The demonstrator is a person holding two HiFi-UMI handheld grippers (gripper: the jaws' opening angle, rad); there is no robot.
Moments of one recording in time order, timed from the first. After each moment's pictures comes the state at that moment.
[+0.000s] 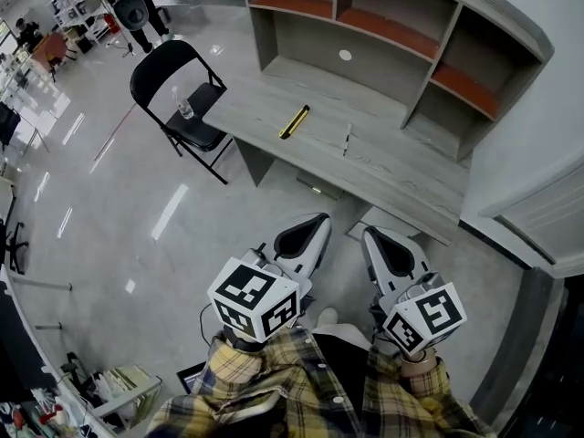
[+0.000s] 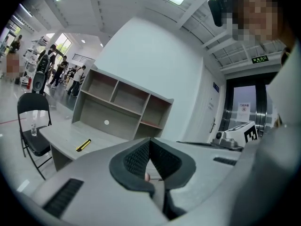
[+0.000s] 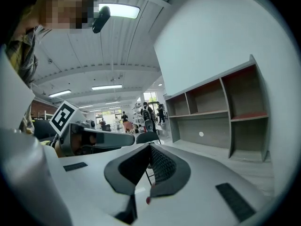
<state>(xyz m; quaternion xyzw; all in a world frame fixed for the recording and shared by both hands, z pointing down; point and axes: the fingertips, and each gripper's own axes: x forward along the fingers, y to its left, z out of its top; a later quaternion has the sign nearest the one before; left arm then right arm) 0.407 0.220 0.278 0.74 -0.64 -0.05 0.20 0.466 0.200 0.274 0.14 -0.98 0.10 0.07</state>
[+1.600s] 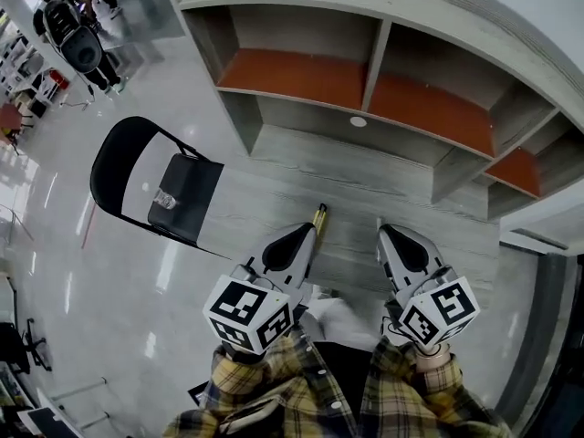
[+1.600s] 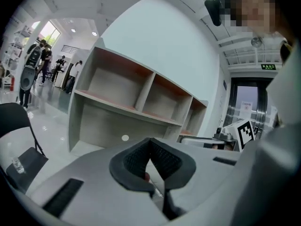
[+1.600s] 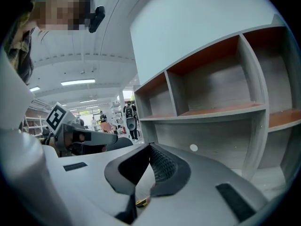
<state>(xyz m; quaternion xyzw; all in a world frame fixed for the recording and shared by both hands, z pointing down) 0.092 -0.068 0.330 0.77 -0.59 0.00 0.22 0.193 -0.109 0.327 0.25 -0.95 0.13 0.08</state>
